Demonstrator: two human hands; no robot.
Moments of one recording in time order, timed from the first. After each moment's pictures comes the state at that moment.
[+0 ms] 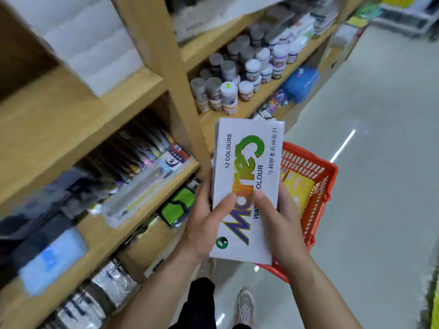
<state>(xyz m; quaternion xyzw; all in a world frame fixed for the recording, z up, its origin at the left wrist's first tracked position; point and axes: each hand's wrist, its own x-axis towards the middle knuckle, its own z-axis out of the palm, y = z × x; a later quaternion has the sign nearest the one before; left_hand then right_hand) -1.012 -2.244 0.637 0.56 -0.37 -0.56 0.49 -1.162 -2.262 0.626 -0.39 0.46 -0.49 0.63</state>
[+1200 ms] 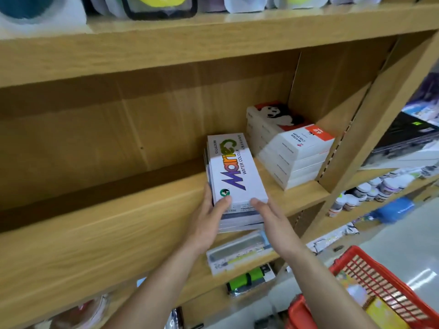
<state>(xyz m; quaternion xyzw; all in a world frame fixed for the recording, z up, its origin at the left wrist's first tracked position) -0.715 -2.203 0.777 0.67 -0.35 -0.35 0.55 -0.874 -2.287 0.804 -0.67 0.30 -0.24 0.64</state>
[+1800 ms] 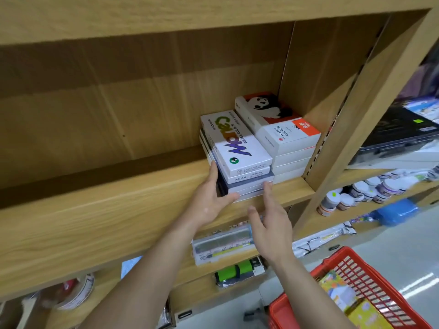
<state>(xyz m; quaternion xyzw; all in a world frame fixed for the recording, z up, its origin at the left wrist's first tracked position) -0.734 -2.271 0.772 0.74 -0.45 -0.27 0.43 -0.911 -2.317 0.757 -0.81 0.41 -0.27 0.32</state>
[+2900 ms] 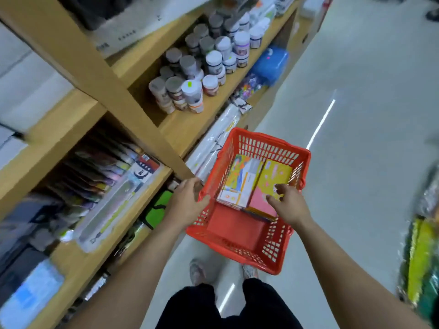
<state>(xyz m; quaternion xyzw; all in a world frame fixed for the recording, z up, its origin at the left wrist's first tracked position) -0.991 -2.334 0.555 0.72 -0.59 -0.34 0.10 -1.278 -2.339 0.516 -0.53 0.74 -0.11 0.40</state>
